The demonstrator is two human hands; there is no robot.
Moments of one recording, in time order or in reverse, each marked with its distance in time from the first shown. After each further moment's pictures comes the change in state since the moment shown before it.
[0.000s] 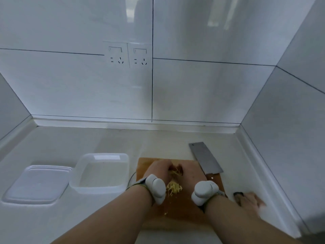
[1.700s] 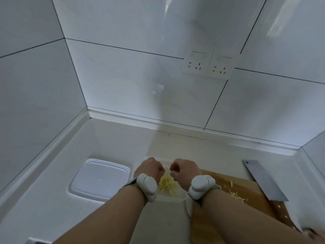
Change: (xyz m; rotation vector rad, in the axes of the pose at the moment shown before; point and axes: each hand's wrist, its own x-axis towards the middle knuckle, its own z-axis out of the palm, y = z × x) left_hand -0.040 -0.226 -0.088 -0.066 -0.002 -0.281; right_hand 0.070 -0.207 0.075 -0.042 -0.224 -0.085
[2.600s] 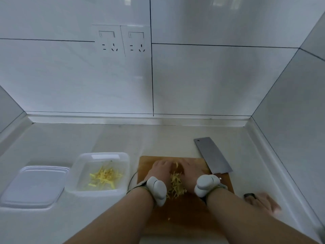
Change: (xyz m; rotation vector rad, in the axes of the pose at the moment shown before) left_hand 0.023 0.194 0.142 0.100 -0.178 0.182; right_hand -0.056 0.228 -0.023 -0.030 -0.071 0.168
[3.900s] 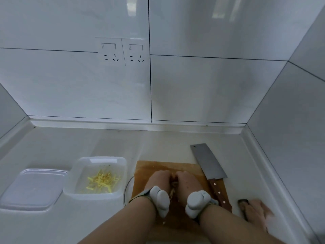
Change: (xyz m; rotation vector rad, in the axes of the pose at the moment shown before) left_hand -0.026 0.033 -0.016 0.048 0.032 -0.008; right_hand -0.023 -0.010 0.002 0.007 0.056 -0.058
